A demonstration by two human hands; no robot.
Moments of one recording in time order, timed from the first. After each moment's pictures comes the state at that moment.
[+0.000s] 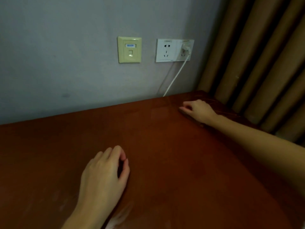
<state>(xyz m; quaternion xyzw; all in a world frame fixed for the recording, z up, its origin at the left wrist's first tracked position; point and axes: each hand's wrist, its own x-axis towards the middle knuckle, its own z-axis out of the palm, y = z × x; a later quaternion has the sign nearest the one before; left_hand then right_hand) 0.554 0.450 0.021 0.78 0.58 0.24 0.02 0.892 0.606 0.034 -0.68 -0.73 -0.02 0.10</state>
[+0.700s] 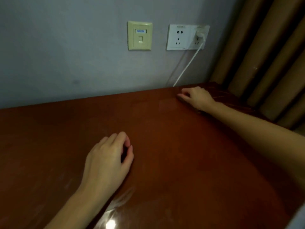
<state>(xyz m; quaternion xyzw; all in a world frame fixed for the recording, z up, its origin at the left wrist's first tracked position) 0.552 0.451 0.012 0.78 0.57 0.26 0.01 0.868 0.641 0.027 -0.66 -0.74 -0.03 0.10</state>
